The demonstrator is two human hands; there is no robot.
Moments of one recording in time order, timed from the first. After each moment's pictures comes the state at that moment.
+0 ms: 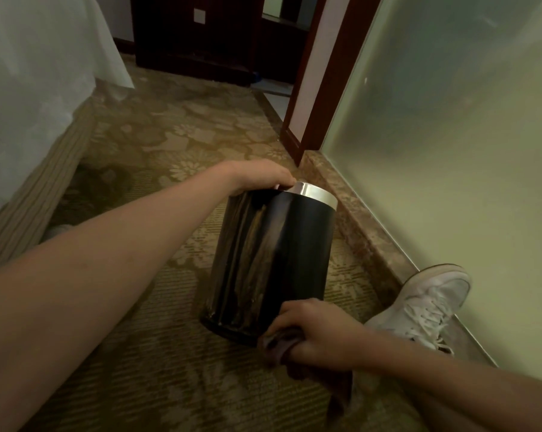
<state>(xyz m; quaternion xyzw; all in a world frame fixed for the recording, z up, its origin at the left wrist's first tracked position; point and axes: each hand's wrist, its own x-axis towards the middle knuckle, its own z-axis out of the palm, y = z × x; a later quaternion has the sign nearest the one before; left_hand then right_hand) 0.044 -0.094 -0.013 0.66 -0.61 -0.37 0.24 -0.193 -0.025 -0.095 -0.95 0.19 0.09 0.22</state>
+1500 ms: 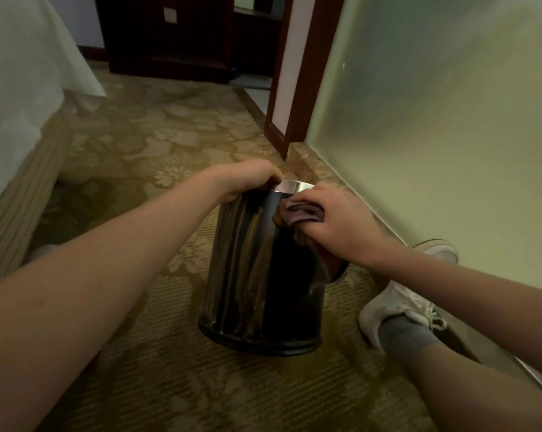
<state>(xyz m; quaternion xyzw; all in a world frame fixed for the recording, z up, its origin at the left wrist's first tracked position) 0.023 -0.099 -0.020 0.64 -0.53 -0.44 0.33 -0.172 -0.102 -0.035 -0.92 0.32 -0.23 0.05</state>
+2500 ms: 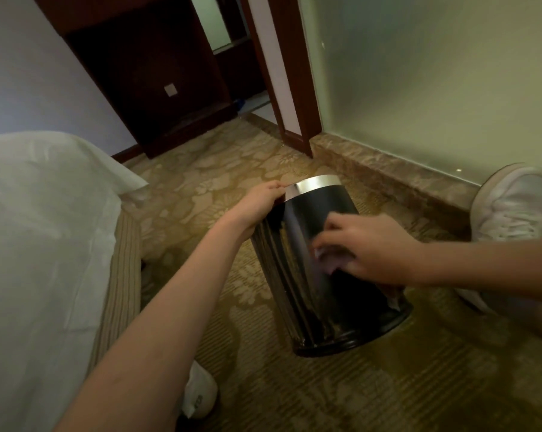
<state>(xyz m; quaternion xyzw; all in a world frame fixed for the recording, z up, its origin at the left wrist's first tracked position) 0.025 -0.082 -0.009 0.69 -0.52 -0.38 0.35 -0.190 -0.076 -0.079 -0.95 0.25 -0.19 0.01</state>
